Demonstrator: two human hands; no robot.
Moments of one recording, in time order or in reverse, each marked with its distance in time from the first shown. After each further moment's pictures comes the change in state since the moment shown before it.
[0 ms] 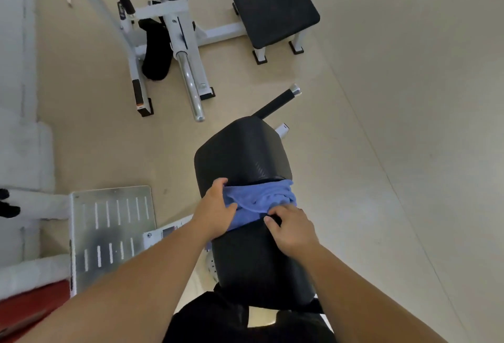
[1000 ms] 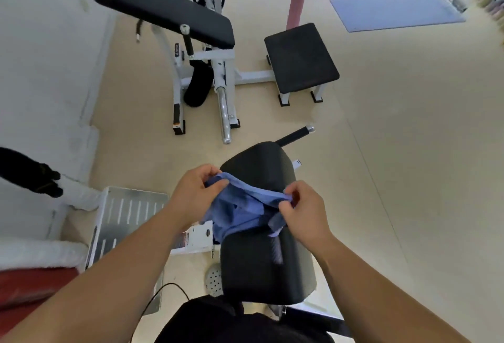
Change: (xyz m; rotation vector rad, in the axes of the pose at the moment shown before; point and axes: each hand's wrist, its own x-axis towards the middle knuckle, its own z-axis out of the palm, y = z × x) left_hand -0.134 0.039 -0.110 -0.404 0.336 0.217; right_hand -0.069 -0.064 -0.089 0.303 0.342 -0.254
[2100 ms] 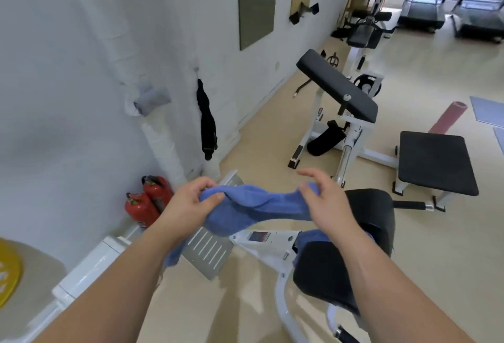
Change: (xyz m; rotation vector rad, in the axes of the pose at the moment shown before) left_hand -0.382 -0.060 -0.126 -0.078 0.656 -0.053; right_hand -0.208 -0.181 0.032 0.092 -0.444 -0.584
